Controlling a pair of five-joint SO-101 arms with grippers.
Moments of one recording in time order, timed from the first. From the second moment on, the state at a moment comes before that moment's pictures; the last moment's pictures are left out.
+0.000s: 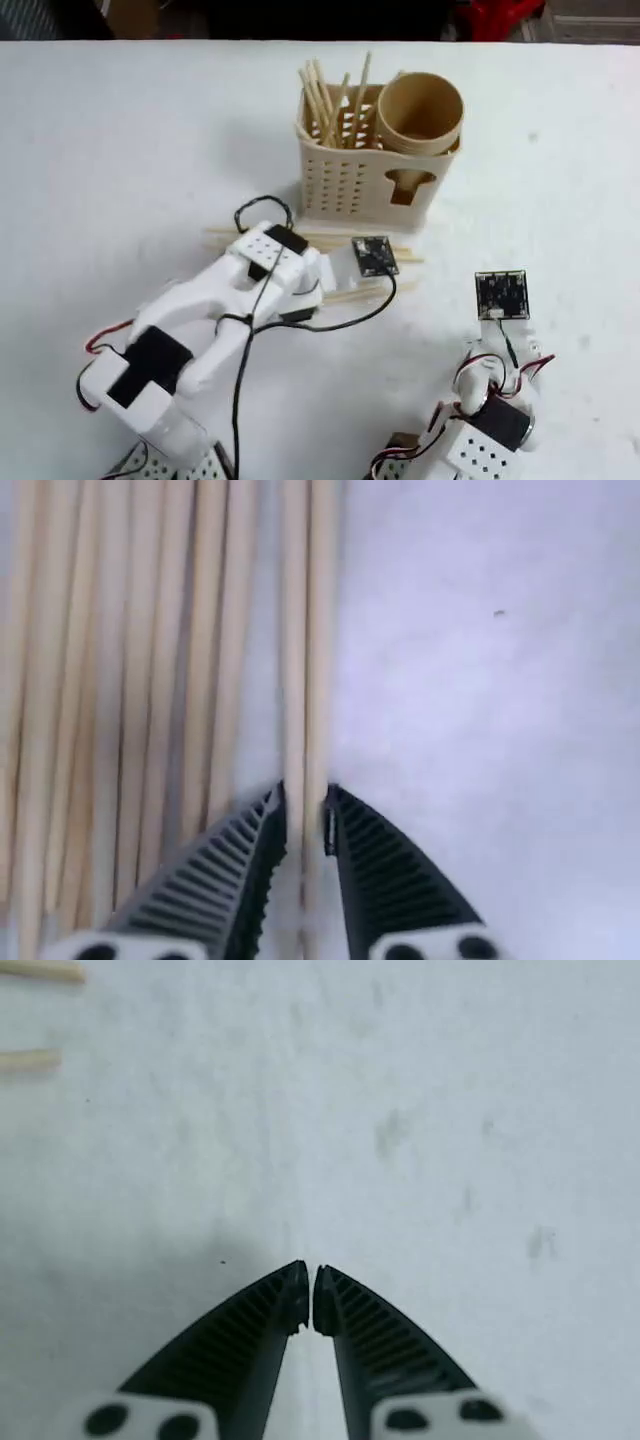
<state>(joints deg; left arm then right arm) 26.3 7.4 31.8 58.2 -42.8 29.4 -102.9 96.4 66.2 35.6</state>
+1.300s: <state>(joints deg) 23.9 -46.6 31.9 24.5 -8.7 29.4 -102.9 96.4 66.2 35.6</state>
